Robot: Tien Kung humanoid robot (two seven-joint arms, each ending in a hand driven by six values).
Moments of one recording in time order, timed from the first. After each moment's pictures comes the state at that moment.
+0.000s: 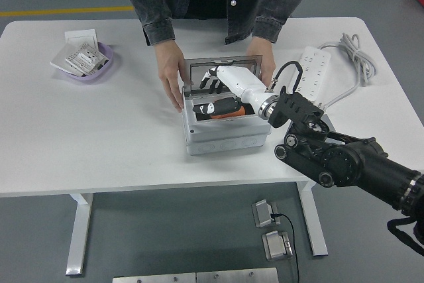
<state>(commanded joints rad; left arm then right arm) -0.02 0.27 -0.20 -0.20 0.10 0.07 0.13 0.80 -0.18 0.48 0.96 -1.64 -0.27 0.02</state>
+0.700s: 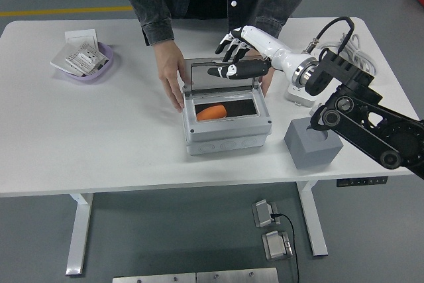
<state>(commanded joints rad) -0.01 0.27 -0.16 -0.19 0.05 0.07 0.13 0.83 -0.39 0.69 1.31 -1.44 -0.03 -0.13</state>
